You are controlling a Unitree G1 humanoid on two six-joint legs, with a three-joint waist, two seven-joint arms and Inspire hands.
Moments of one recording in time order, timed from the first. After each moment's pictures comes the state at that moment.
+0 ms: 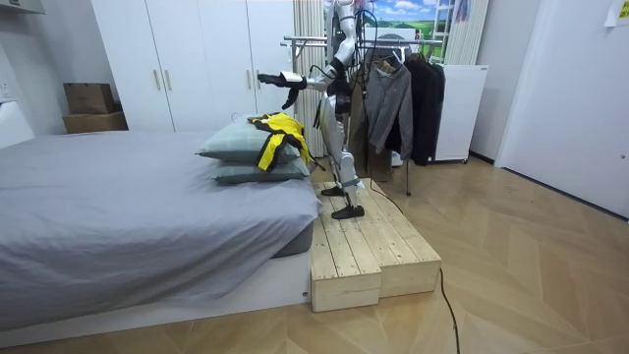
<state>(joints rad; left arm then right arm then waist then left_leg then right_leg) 0.19 0.23 -0.10 0.67 0.82 -0.02 0.97 0.08 -0.23 0.08 1.22 0.33 0.02 0.07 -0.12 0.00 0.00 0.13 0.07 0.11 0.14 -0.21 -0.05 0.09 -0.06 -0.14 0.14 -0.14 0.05</state>
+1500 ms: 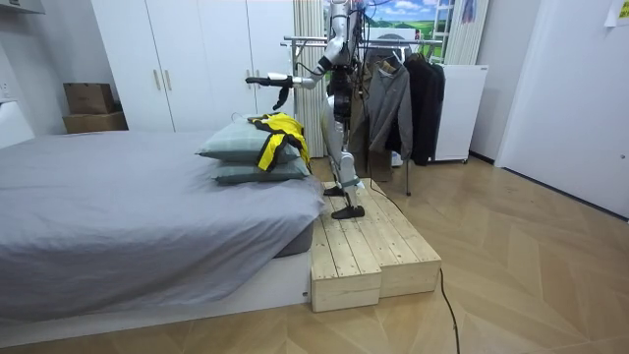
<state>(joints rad) 0.08 0.23 -0.08 0.80 0.95 0.04 0.86 0.18 -0.27 -0.02 1.30 0.02 0.12 0.09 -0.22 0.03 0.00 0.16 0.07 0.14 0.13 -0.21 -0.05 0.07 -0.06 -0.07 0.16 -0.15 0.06</state>
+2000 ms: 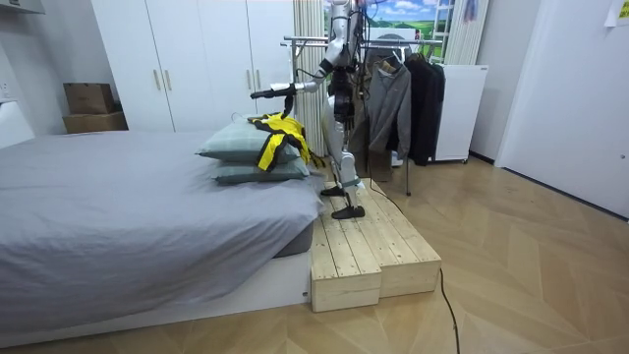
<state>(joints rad) 0.08 0.23 -0.08 0.88 0.95 0.06 0.77 0.18 -0.27 -0.02 1.31 0.00 0.13 0.11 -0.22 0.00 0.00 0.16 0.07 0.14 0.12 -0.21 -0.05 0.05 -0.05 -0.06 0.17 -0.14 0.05</state>
